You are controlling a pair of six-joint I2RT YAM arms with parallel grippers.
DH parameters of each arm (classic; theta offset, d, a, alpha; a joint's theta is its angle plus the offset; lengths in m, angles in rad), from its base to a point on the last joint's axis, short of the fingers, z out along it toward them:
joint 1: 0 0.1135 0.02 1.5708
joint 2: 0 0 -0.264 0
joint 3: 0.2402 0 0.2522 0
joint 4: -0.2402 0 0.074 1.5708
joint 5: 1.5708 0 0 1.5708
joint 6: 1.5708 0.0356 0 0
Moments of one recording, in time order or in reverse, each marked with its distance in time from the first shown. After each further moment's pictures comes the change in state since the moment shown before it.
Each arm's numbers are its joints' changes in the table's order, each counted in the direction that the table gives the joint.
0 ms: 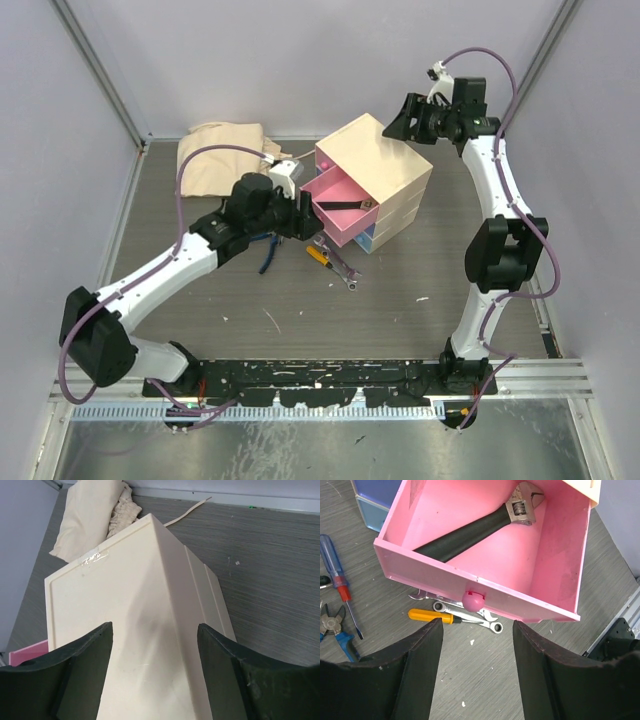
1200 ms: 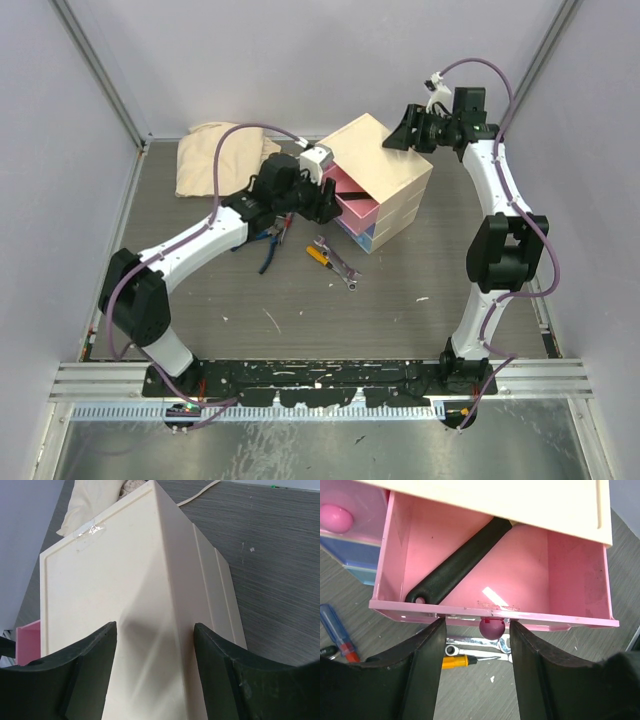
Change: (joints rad) left arm 0.009 -0.264 0.198 0.067 0.087 0.184; right arm -0.006 0.000 -0.084 0.012 -0.114 -0.045
